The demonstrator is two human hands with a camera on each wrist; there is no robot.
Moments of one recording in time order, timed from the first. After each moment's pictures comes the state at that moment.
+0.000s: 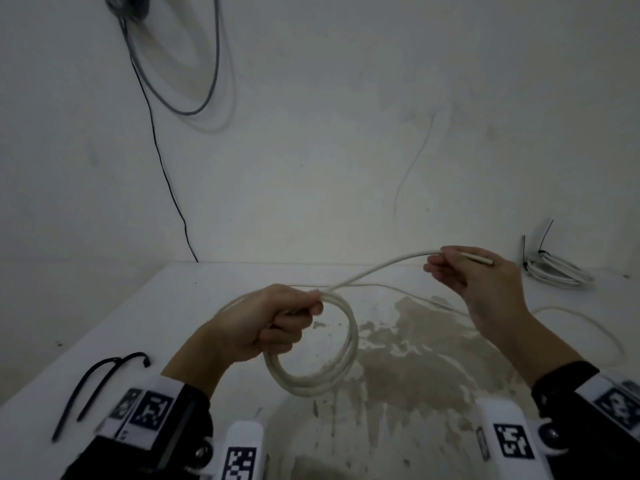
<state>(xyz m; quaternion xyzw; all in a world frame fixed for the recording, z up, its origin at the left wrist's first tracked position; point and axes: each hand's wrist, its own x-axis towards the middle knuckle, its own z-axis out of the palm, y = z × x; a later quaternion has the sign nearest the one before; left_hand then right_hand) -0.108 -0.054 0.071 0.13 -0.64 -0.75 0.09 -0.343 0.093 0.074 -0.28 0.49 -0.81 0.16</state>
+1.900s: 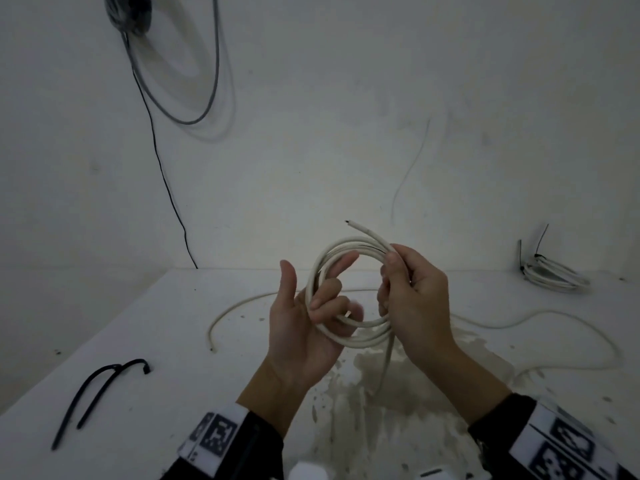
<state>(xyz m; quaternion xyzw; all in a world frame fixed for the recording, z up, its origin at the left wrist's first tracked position) -0.156 -0.012 0.048 -0.14 -0.25 -0.93 0.21 -0.259 0.068 0.070 -0.44 0.53 -0.73 0.03</state>
